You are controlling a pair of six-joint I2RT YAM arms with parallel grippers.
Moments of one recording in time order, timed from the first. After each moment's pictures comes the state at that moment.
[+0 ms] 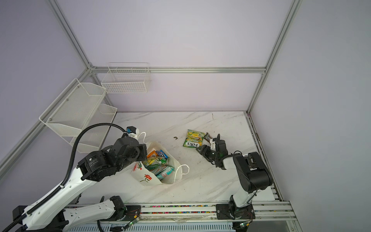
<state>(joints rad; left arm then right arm) -0.83 1.01 1.29 -1.05 -0.44 -0.72 0.24 1.67 0.53 0.50 -0.56 0.92</state>
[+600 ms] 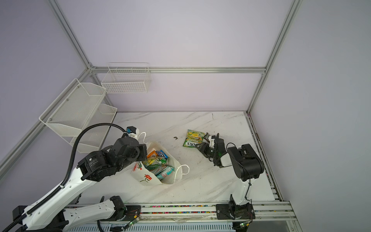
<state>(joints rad) -0.83 1.01 1.29 -1.05 -0.43 -0.73 0.24 1.85 0.57 0.74 -0.59 0.98</state>
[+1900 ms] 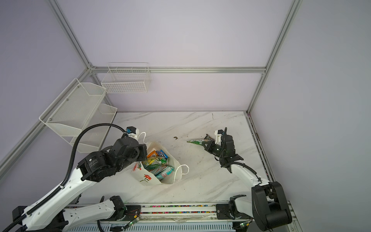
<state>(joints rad) -0.83 1.00 1.28 -1.03 -0.43 -0.72 0.23 1.18 0.60 0.14 -0.50 0.81</state>
